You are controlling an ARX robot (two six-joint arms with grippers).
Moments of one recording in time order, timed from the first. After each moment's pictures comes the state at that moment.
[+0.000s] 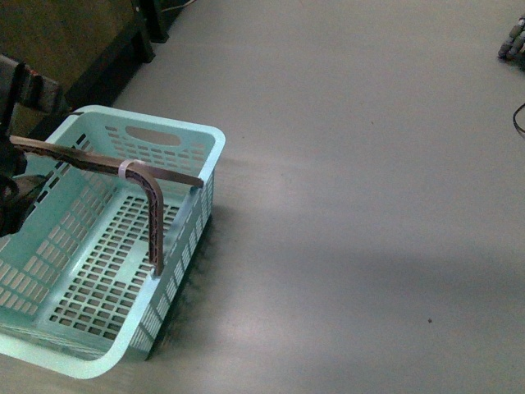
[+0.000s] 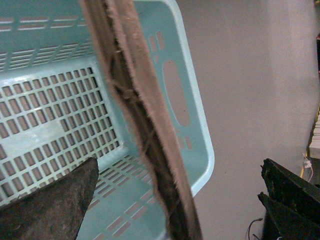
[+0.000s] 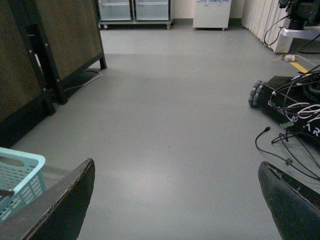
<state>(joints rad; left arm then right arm) -0.02 2.06 0.66 0.84 0.01 -1.12 0.00 0.00 0.02 0.00 0.00 0.00</state>
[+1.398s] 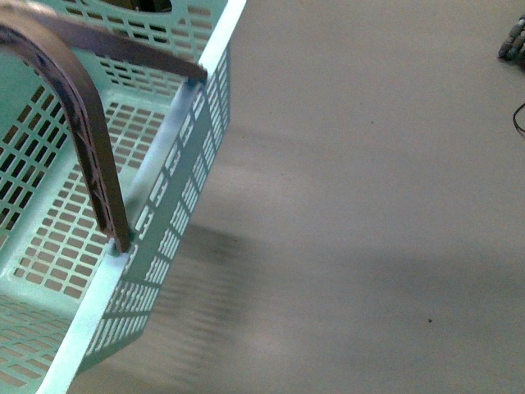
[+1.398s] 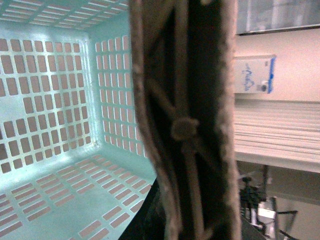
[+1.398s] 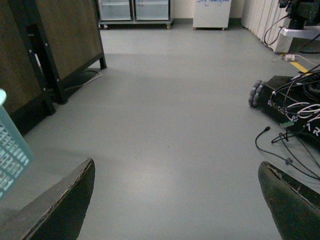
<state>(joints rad) -0.16 1.30 0.47 0.54 -0.06 -1.45 0.00 0.00 0.02 0.00 0.00 0.00</state>
